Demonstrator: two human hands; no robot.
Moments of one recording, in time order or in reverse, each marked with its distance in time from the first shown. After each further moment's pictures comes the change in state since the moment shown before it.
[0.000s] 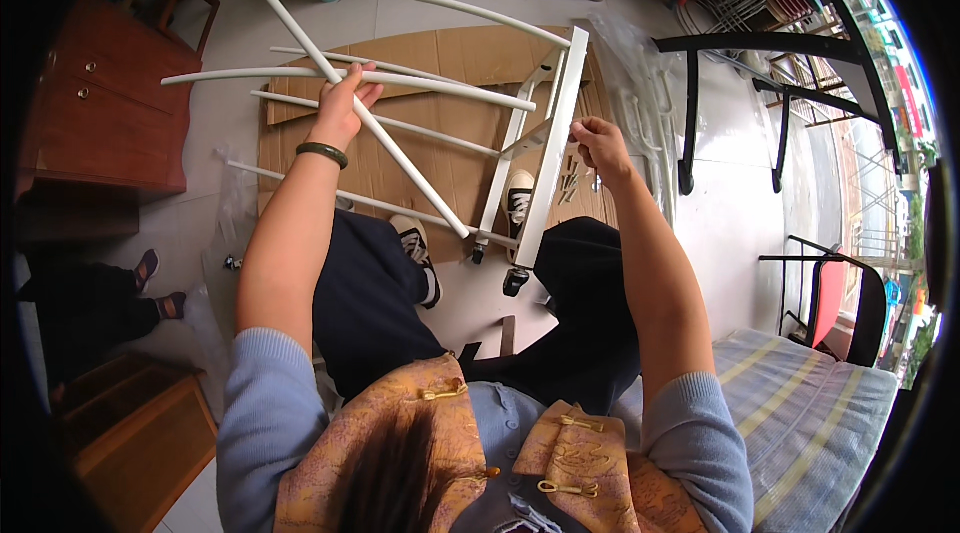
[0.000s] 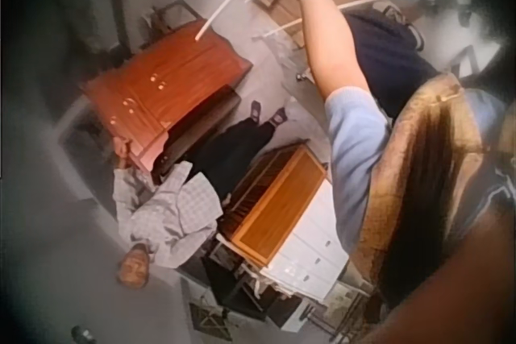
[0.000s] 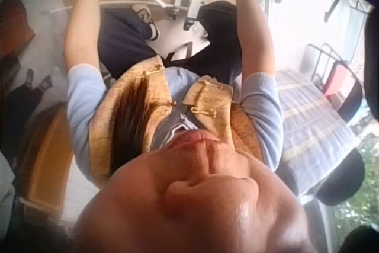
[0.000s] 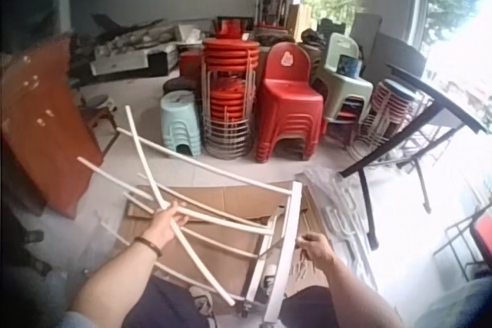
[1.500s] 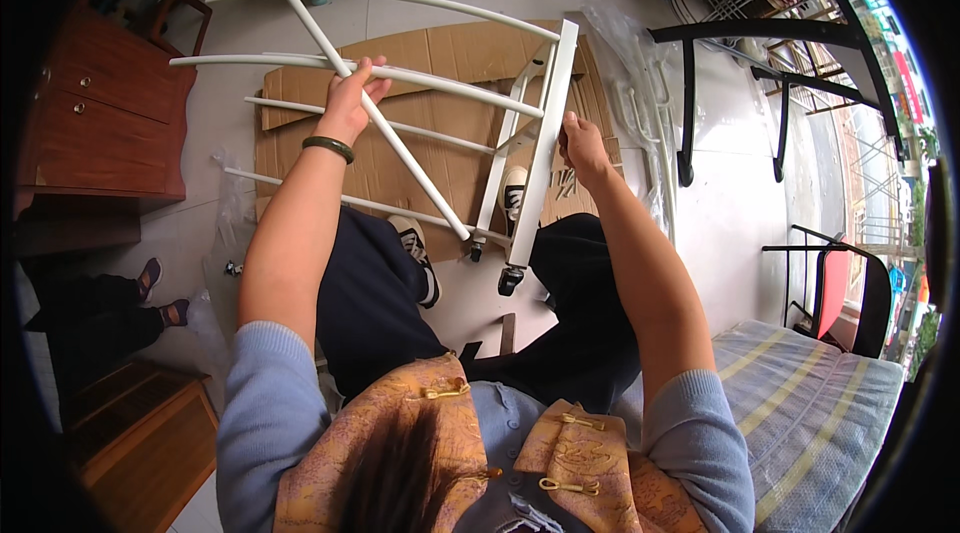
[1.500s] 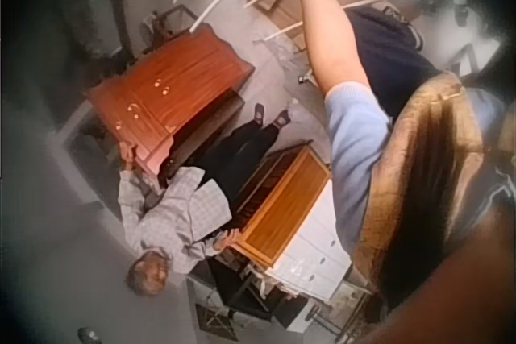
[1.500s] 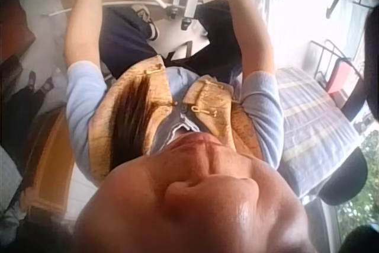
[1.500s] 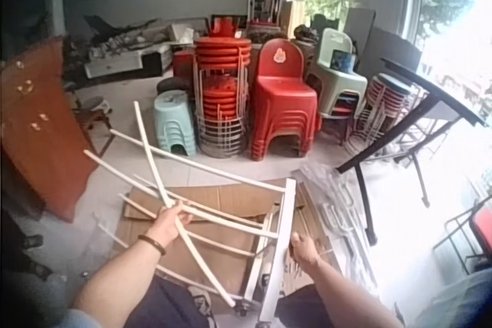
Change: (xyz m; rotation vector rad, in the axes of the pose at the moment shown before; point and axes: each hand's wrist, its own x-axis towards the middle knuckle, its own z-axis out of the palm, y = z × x) left_hand 0.013 -0.016 0.020 0.020 -0.070 -0.020; right_hand 0.006 0.020 0.020 0.044 0.154 0.044
